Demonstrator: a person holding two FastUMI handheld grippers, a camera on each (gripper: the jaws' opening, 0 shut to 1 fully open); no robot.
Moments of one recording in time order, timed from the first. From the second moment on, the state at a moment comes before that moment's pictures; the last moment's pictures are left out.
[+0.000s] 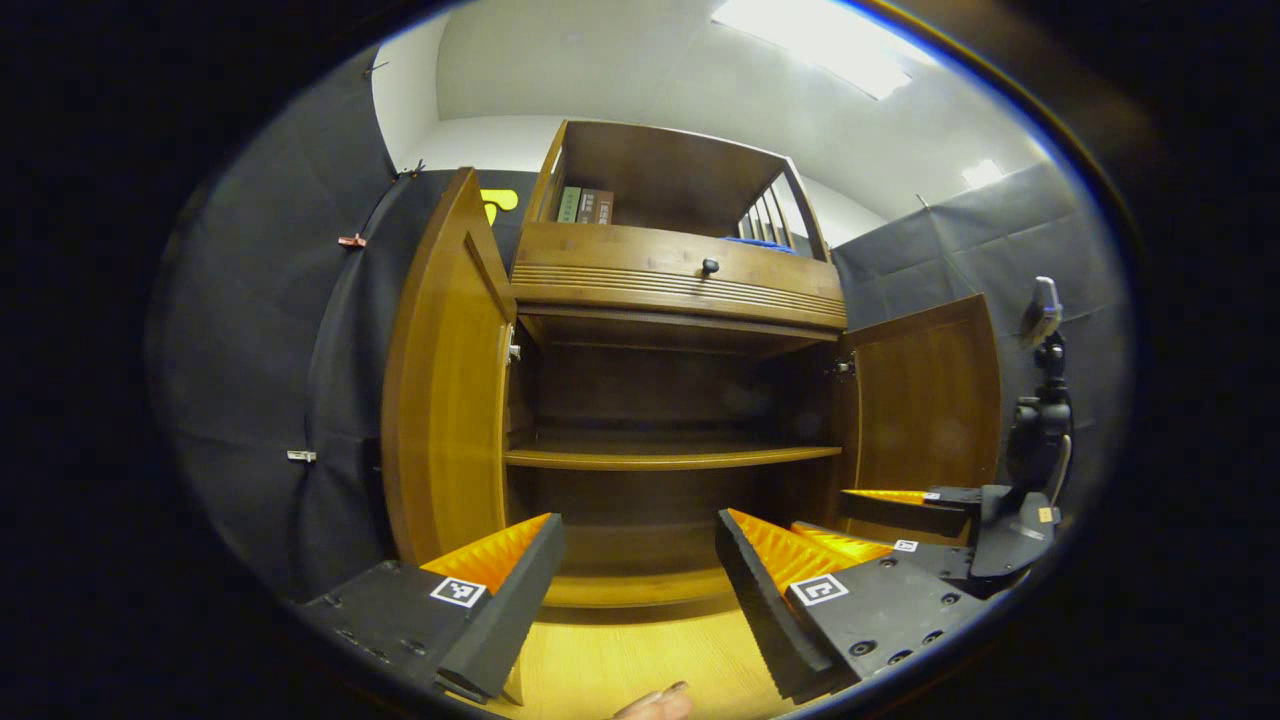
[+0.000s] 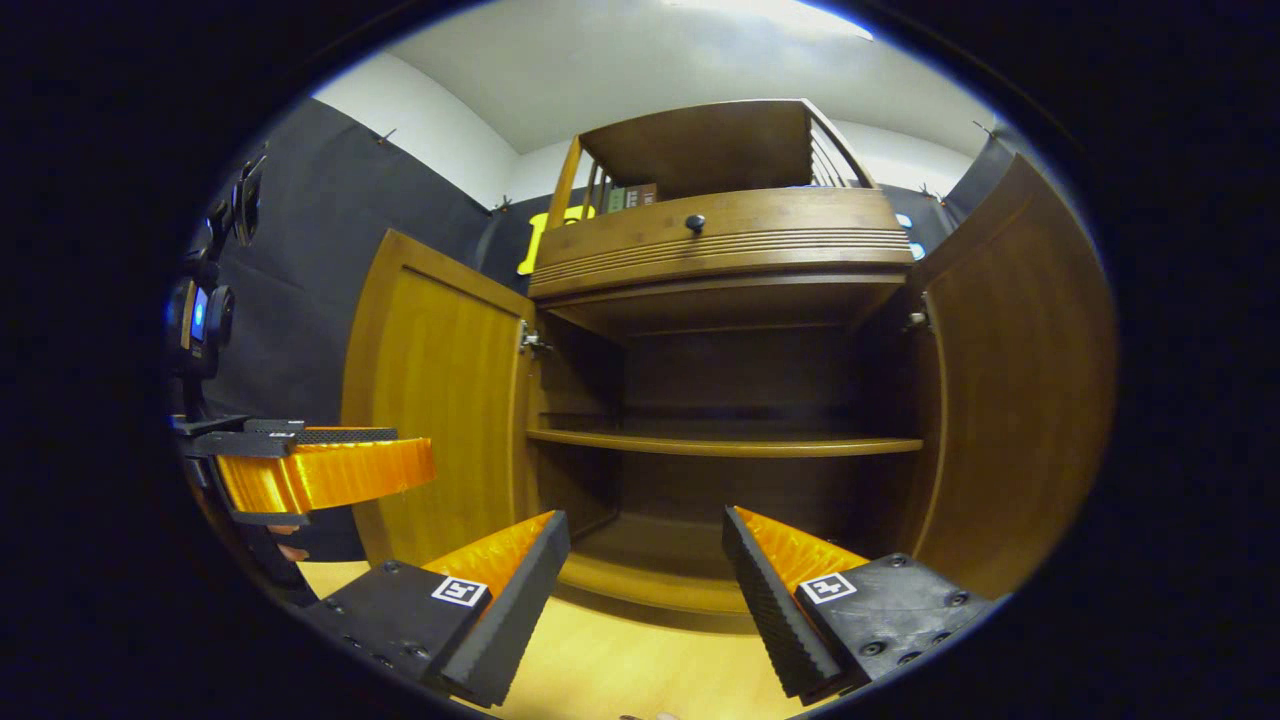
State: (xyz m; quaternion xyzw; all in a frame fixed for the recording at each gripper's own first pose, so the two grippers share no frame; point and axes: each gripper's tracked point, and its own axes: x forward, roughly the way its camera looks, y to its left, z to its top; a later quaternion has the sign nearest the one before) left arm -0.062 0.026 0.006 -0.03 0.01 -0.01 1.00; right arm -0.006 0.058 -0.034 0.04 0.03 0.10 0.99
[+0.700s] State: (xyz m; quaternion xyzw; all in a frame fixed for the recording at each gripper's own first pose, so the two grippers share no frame) left arm -0.020 -0.023 -0.005 -0.03 0.00 -0.03 1.00; right arm -0.008 -0.006 -0.014 0.01 0.02 0.03 1.00
